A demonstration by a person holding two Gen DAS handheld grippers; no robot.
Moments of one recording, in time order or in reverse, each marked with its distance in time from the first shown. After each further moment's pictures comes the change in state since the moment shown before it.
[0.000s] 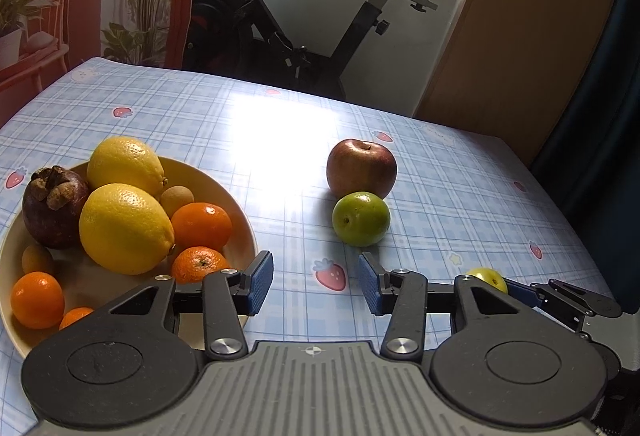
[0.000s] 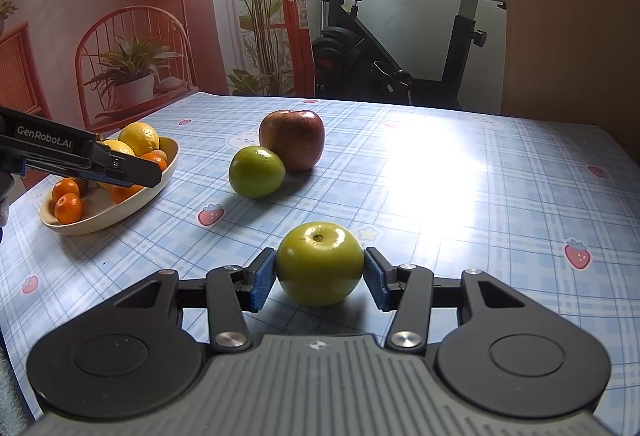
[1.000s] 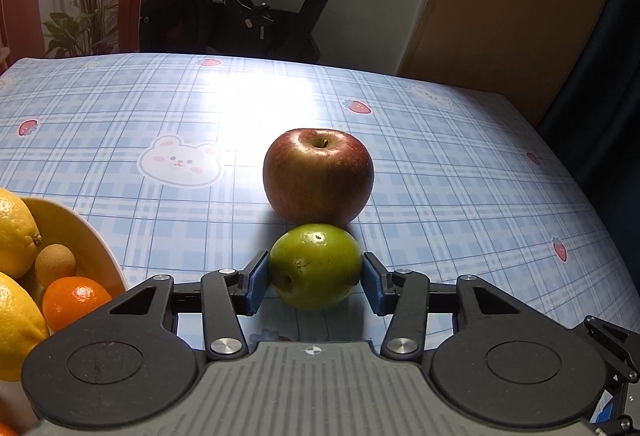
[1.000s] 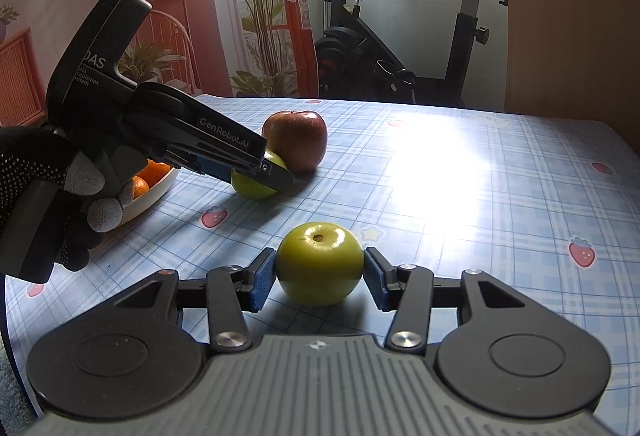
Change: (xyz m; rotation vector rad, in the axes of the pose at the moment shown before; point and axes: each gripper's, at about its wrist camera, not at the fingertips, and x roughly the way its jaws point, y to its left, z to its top) left arm 0.091 -0.035 0.026 0.083 0.137 -0.023; right arm -0.001 -0.004 0.001 0.013 0.001 0.023
